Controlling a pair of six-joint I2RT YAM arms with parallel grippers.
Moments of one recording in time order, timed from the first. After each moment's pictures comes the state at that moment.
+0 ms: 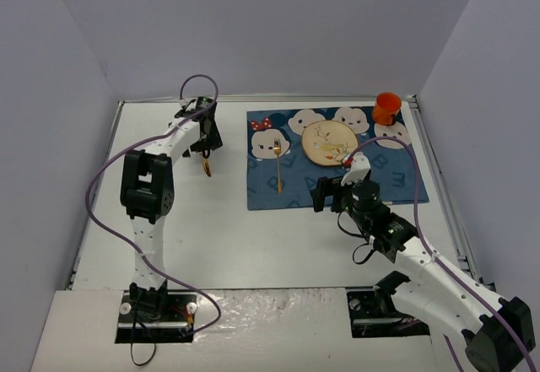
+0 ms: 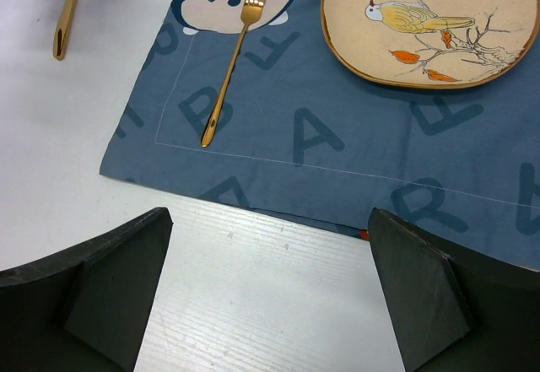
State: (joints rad) left arm -0.25 2.15 1.77 -0.74 -0.32 -0.55; right arm 0.58 0.83 0.51 -0.07 0.17 0.27
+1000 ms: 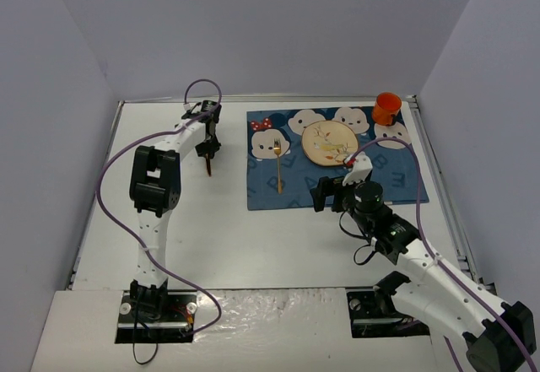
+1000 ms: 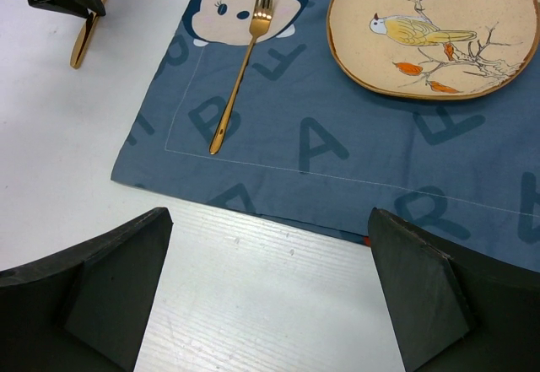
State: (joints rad) left arm -0.25 2.26 1.84 -0.71 -0.29 -0.60; right arm 0.58 0.81 0.51 -0.06 0.17 0.27
